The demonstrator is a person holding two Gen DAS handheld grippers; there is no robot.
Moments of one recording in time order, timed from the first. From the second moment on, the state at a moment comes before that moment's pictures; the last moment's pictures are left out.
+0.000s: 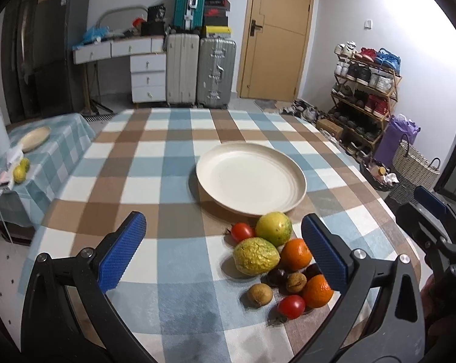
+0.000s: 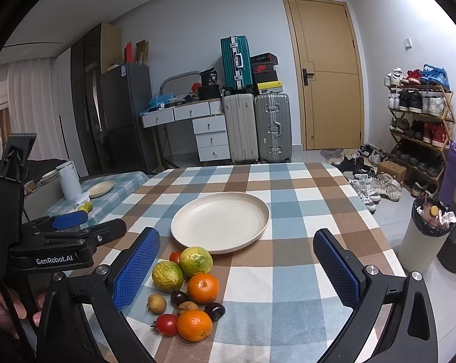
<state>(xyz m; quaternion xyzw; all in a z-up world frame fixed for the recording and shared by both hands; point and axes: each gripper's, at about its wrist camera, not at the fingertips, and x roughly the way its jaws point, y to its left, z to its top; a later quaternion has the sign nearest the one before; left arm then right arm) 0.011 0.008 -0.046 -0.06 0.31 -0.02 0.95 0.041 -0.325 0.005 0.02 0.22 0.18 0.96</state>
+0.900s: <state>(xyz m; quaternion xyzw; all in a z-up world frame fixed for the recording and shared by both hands) 0.089 0.015 -0.140 -0.14 0.43 -0.14 0.88 0.098 -0.328 -0.048 0.05 0.28 0.19 0.94</state>
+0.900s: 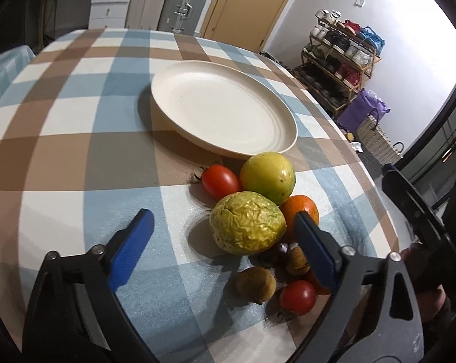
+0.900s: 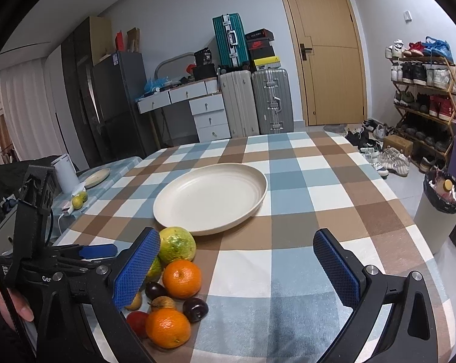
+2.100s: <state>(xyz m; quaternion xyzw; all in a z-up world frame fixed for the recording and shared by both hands) 0.078 0.062 -0.132 -0.20 0.39 -0.19 0.88 0.139 -0.278 -0.062 0.06 0.38 0.30 0.87</state>
